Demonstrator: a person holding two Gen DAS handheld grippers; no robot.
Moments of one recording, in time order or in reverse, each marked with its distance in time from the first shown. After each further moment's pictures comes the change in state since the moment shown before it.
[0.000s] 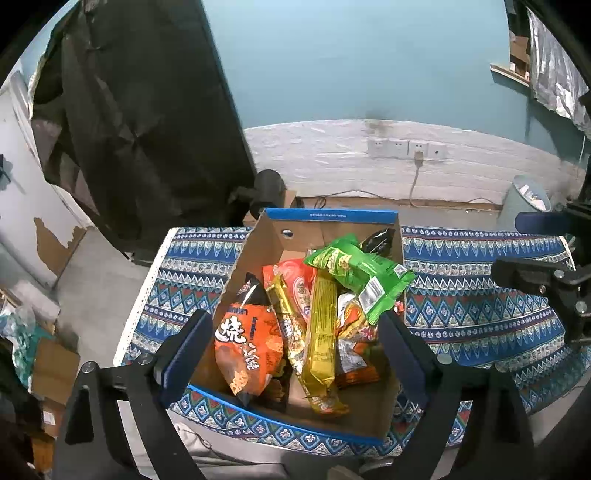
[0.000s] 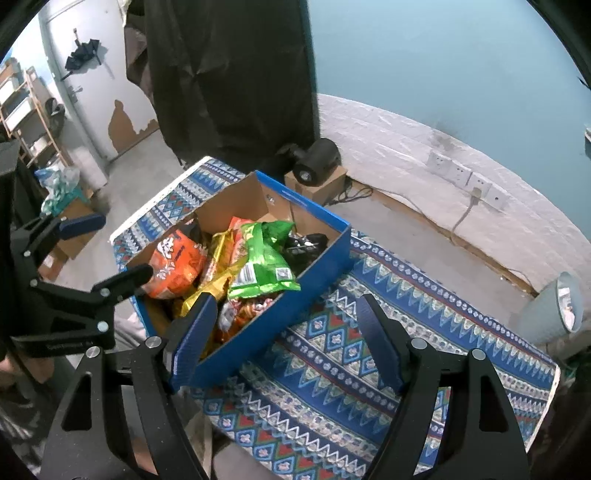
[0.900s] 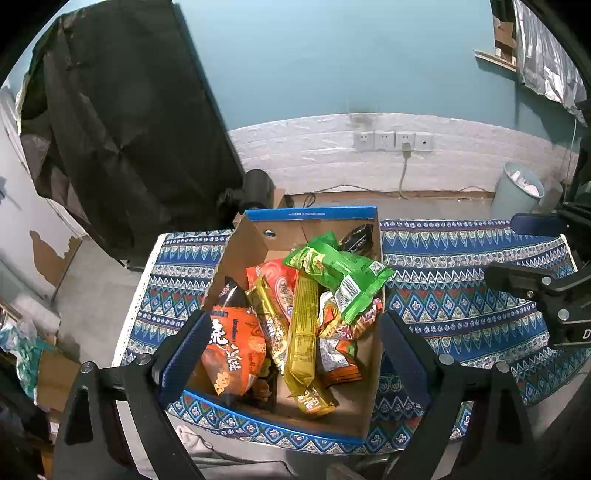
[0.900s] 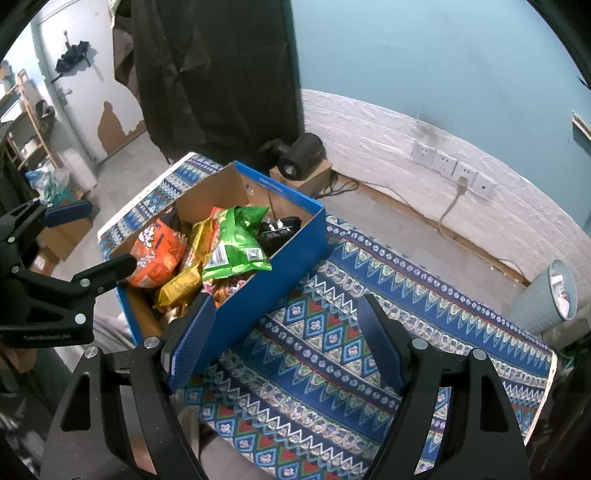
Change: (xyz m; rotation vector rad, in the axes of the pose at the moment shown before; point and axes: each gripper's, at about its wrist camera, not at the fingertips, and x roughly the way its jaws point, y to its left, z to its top) left arm -0.001 -0.026 0.005 0.052 0.020 -0.014; right arm 0.000 -0.020 -0.018 0.024 0.003 -0.036
